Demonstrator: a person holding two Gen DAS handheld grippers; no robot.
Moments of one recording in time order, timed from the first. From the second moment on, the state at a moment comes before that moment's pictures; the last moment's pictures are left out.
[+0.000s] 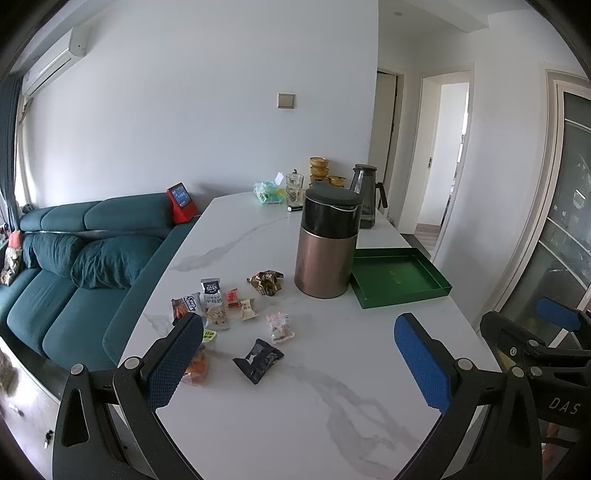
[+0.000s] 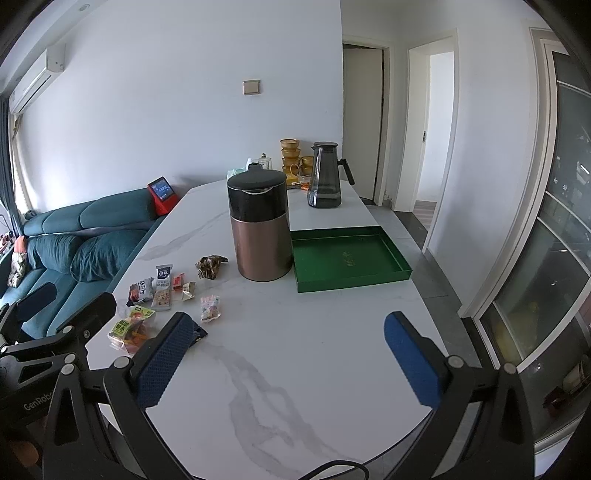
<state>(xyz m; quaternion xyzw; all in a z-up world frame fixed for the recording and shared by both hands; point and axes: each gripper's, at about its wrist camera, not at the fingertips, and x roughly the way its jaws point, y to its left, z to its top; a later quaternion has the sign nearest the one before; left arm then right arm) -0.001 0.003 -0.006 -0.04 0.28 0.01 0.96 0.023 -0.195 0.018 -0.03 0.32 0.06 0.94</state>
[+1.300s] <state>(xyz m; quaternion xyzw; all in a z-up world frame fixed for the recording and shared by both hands) -0.004 0.002 0.001 -0.03 0.28 0.02 0.96 0.016 -0.198 0.016 -0.03 0.32 0.06 0.94</state>
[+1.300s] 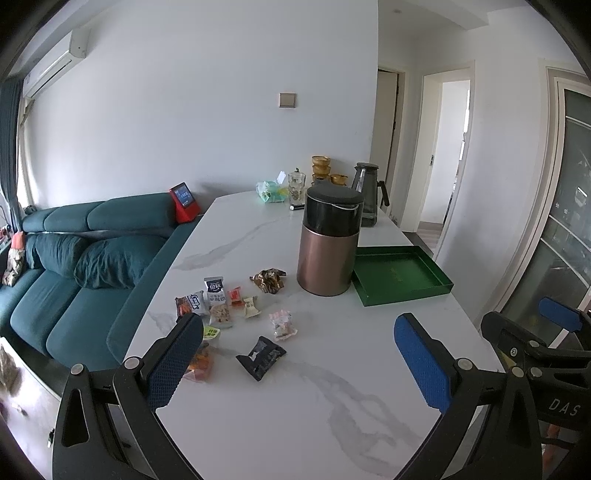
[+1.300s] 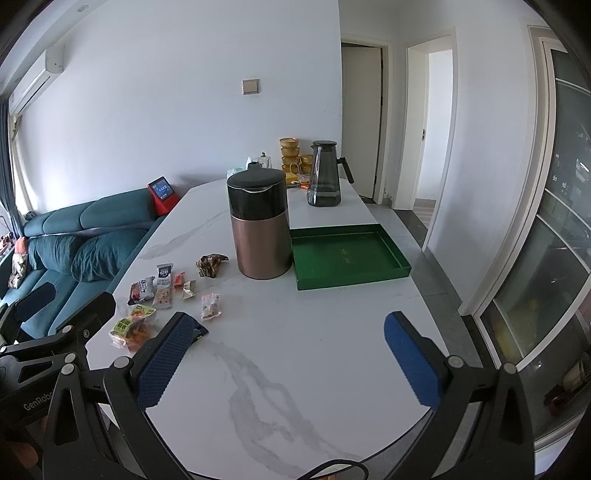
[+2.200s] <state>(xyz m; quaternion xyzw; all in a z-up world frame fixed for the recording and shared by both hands) -0.003 0.001 -0.001 -0.03 0.28 0.01 0.96 0.016 -0.196 0.012 -0.03 0.32 0.05 0.94</state>
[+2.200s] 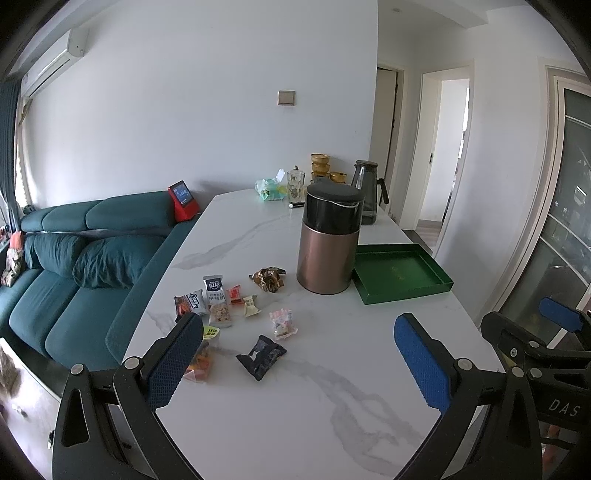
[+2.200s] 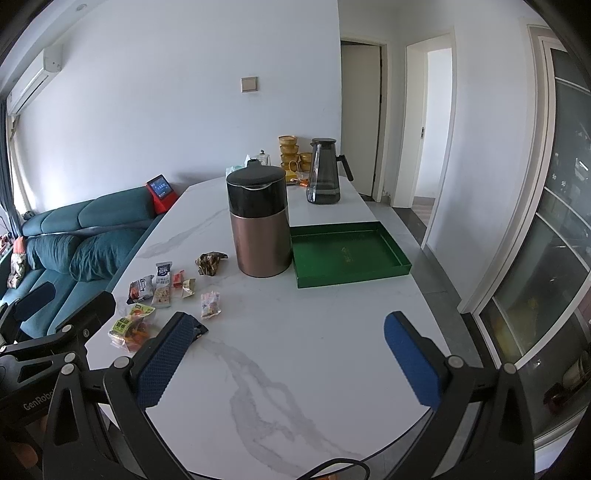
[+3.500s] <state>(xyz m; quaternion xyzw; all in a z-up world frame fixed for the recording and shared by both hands) 0.110 0.121 -0.119 -0.06 0.39 0.14 0.91 0.195 -0.070 -0.111 -0.09 0.47 0.19 0.85</state>
